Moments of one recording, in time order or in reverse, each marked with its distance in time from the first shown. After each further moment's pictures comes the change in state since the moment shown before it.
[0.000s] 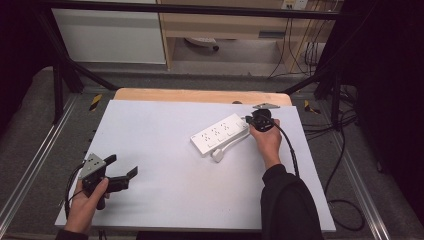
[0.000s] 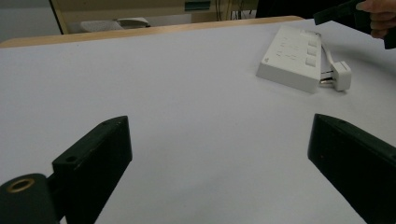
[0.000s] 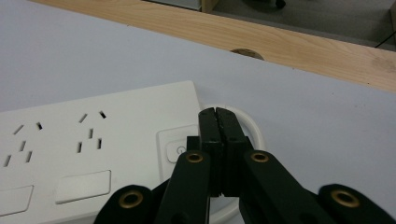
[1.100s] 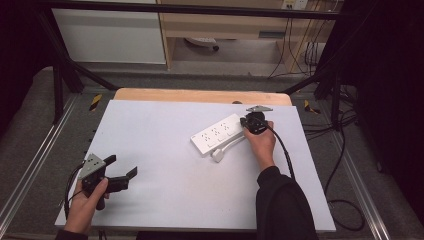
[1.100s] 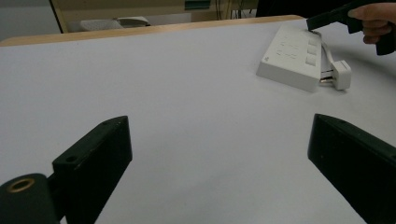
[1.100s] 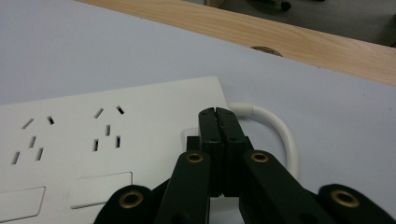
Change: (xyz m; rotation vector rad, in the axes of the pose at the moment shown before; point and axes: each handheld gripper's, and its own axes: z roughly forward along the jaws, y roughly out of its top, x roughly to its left) left arm 0.000 0.000 -0.001 0.003 -0.001 -0.002; right arm 0.017 -0.006 0.011 -0.003 0.005 -0.028
